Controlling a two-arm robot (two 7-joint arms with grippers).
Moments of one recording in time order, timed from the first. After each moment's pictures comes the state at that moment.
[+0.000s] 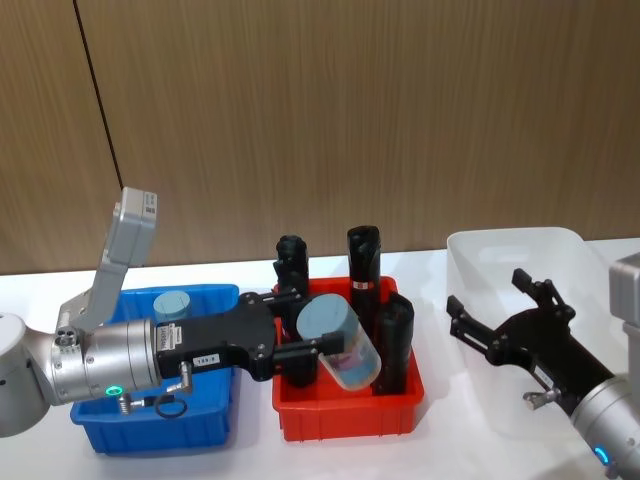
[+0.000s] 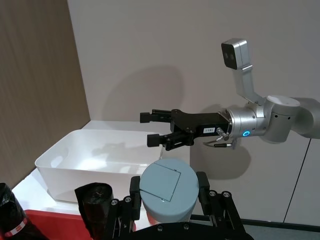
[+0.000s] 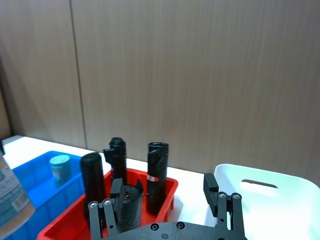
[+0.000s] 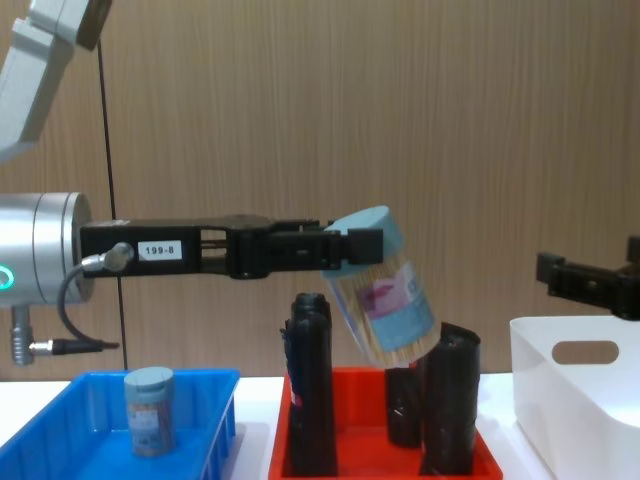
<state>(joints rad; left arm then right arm) -0.51 0.40 0.33 -1.29 -0.50 0.16 -1.19 -0.01 0.35 -0.22 -1.77 0.29 0.04 0.11</state>
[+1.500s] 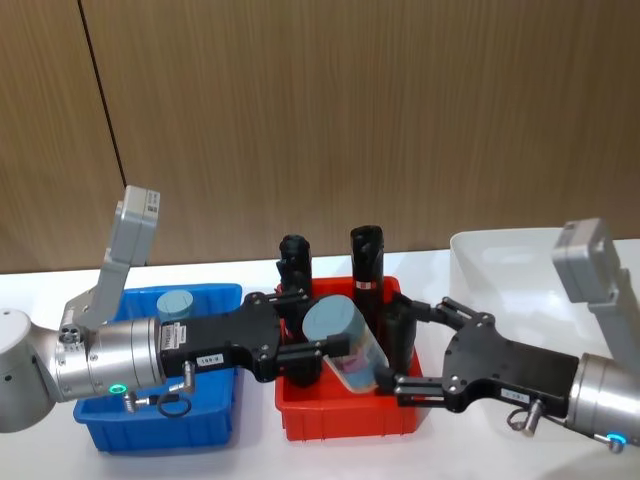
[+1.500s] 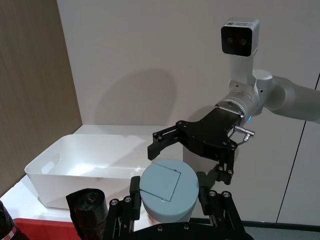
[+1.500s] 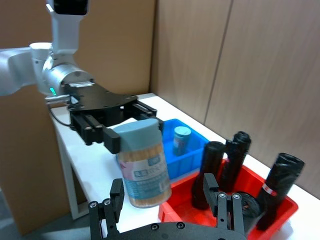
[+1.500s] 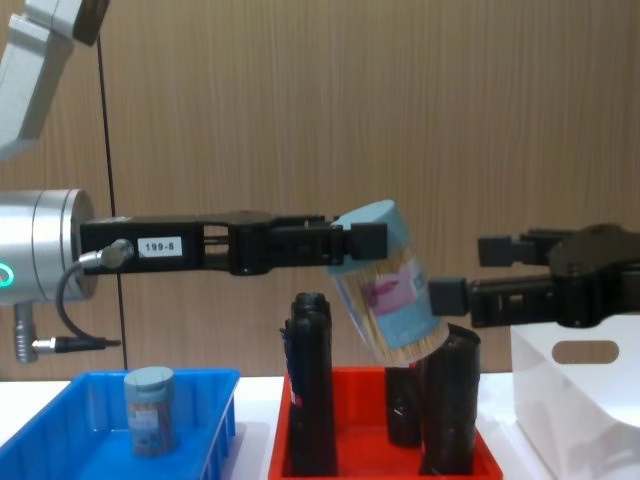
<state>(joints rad) -0.52 0.40 0.34 -1.28 -0.51 0.15 -1.22 0.14 0.44 -0.23 -1.79 0.31 0.25 0.73</state>
